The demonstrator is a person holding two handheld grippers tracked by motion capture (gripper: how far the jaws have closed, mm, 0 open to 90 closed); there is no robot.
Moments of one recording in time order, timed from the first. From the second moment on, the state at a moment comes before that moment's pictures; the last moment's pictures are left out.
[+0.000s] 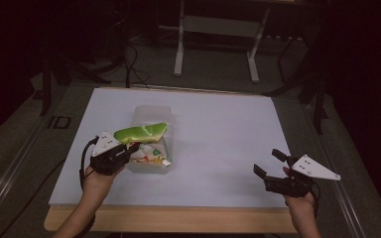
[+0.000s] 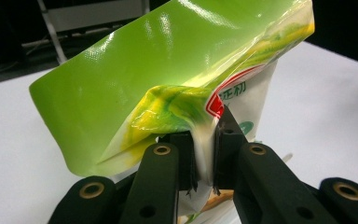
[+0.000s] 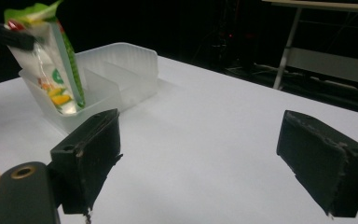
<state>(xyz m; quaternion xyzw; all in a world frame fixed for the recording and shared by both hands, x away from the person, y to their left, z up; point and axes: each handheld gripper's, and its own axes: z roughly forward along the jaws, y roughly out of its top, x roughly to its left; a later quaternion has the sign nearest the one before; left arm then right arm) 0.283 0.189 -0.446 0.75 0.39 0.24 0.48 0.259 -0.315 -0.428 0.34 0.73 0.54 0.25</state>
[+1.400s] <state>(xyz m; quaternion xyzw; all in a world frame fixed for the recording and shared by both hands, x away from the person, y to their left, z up) 0.279 0.187 -0.462 0.72 0.41 0.24 0.50 0.262 -0.301 -0.440 0.33 0.74 0.54 0.23</state>
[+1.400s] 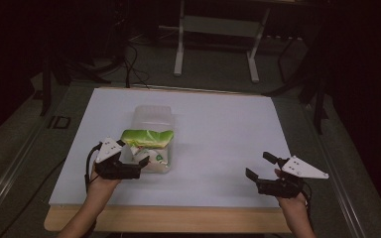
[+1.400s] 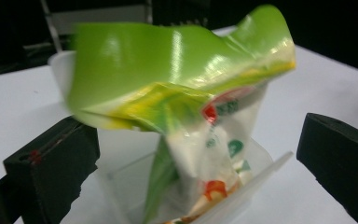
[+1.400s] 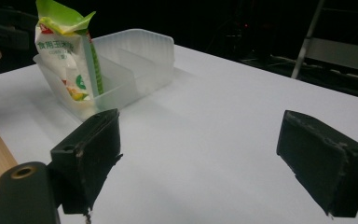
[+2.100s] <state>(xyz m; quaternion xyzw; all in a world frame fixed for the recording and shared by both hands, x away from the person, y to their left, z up) 0.233 0.209 -0.468 0.71 0.39 0.25 0.53 0.260 -0.297 -0.442 0.32 0.75 0.54 0.22</state>
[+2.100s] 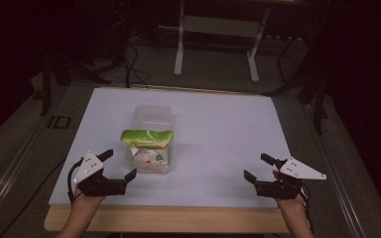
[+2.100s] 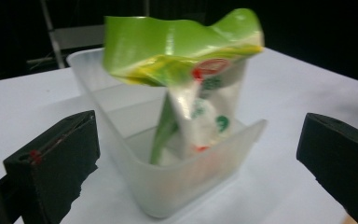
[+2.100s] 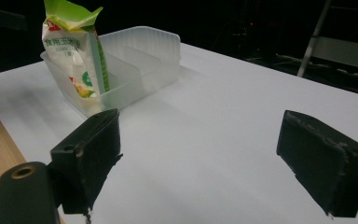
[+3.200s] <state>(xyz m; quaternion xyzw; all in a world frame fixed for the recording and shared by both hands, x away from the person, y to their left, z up) 0.210 0.145 -0.488 0.77 0.24 0.18 0.57 0.253 -0.283 -0.460 0.29 0.75 0.56 0.21</state>
